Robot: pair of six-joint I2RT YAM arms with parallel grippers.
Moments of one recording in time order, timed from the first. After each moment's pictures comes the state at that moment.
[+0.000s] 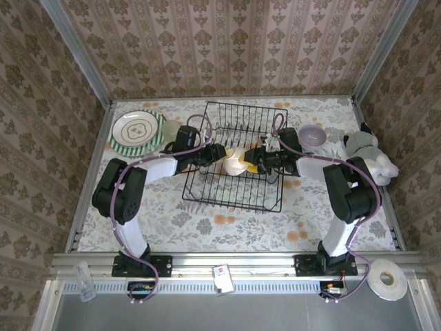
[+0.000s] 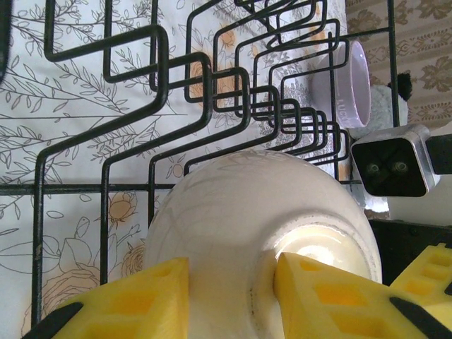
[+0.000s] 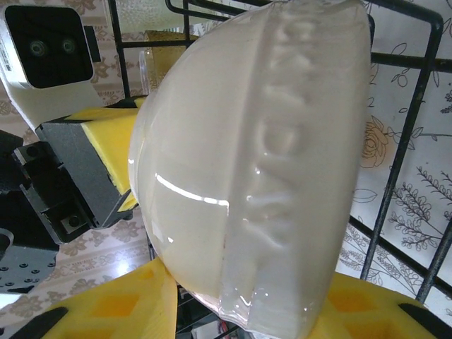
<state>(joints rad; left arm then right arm) -0.50 1.80 1.00 0.13 0.61 -0.79 0.27 1.77 0.92 0.18 -0.96 0.94</state>
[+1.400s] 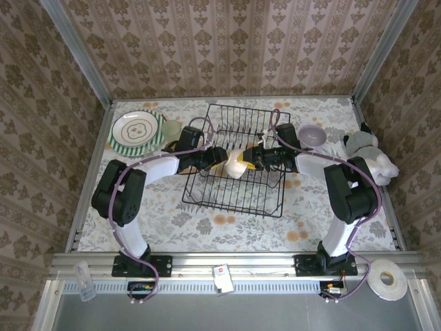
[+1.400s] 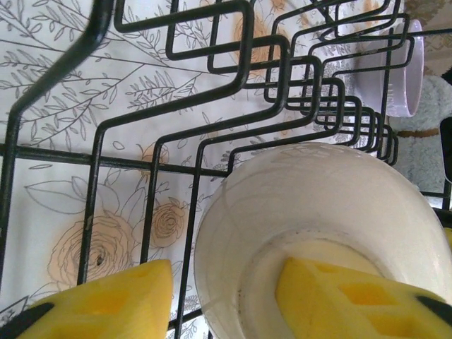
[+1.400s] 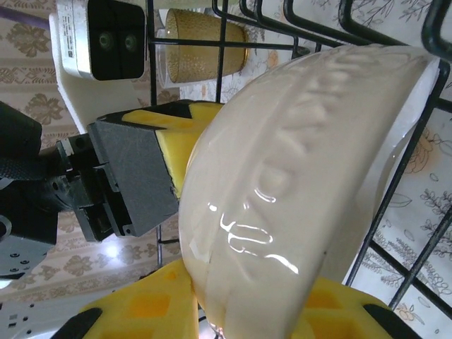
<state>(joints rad) -0.53 1.78 1.04 -0.08 0.54 -0.80 0.28 1.77 0.98 0.09 -1.00 0.84</state>
